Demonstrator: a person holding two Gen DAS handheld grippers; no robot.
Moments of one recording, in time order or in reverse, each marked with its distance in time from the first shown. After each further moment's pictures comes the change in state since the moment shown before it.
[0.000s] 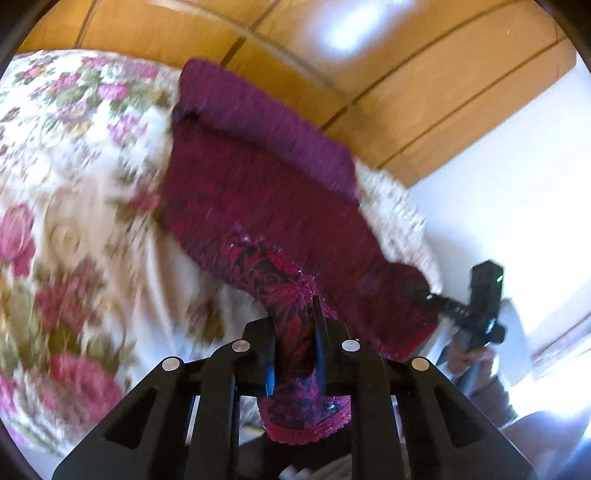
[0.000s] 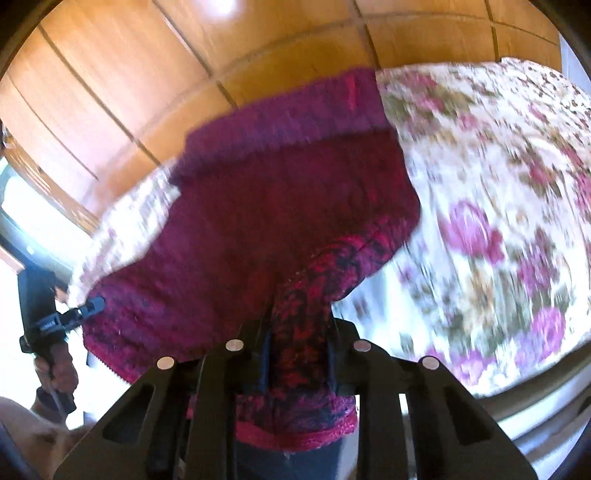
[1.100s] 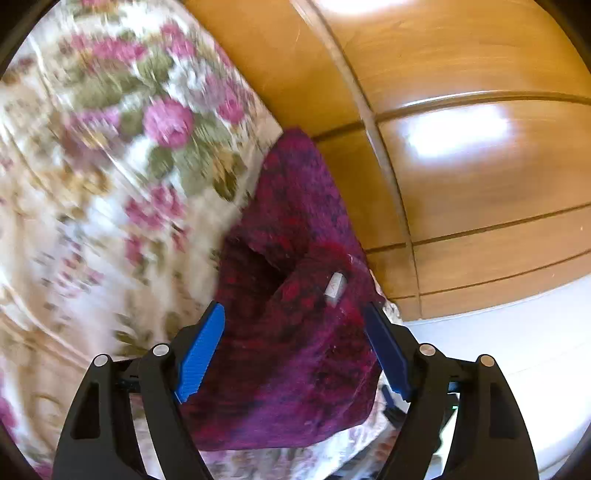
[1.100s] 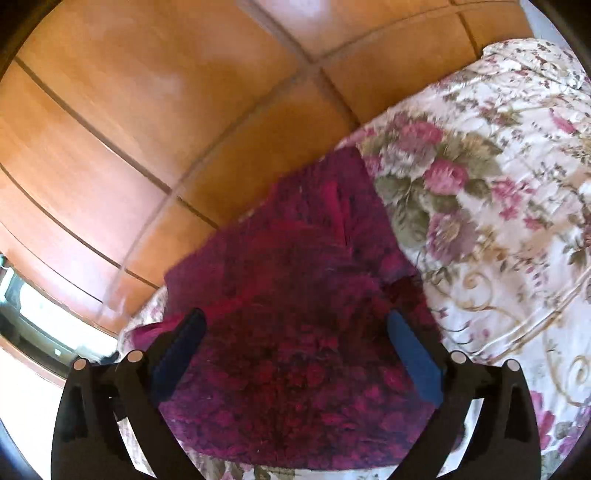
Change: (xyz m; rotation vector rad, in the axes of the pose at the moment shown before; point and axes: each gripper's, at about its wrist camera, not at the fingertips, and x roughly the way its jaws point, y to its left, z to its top) left arm 0.024 0.112 0.134 -0.499 -0.201 -0.013; right arm 0.057 -0.048 0.138 0.264 -0.202 0.052
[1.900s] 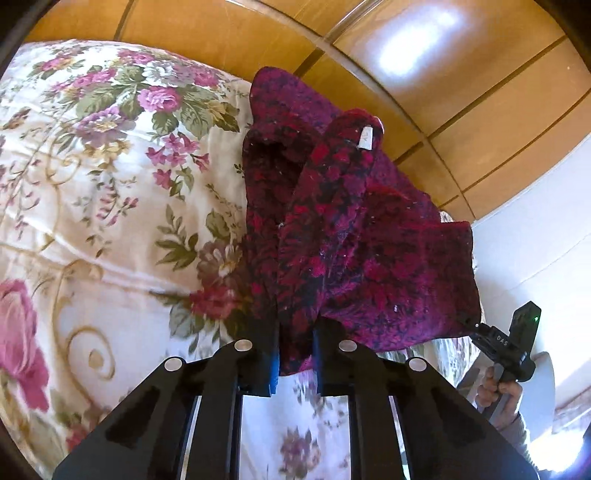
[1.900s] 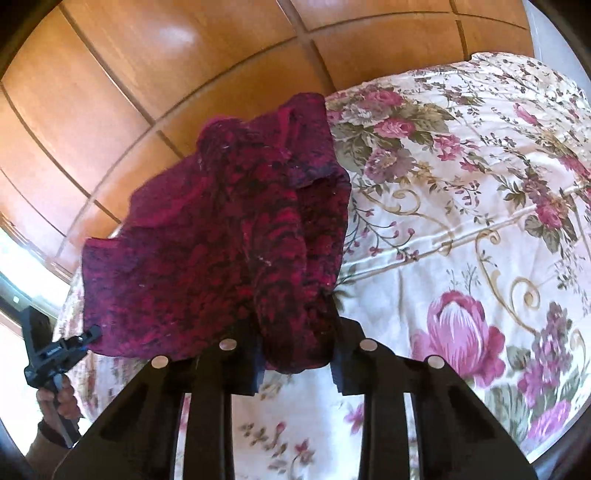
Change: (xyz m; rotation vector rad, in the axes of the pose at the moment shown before) left arm -0.021 0.002 -0.101 0.424 0.093 0.186; right arm -0.025 -0.008 -0.086 -0.169 0.109 -0.139
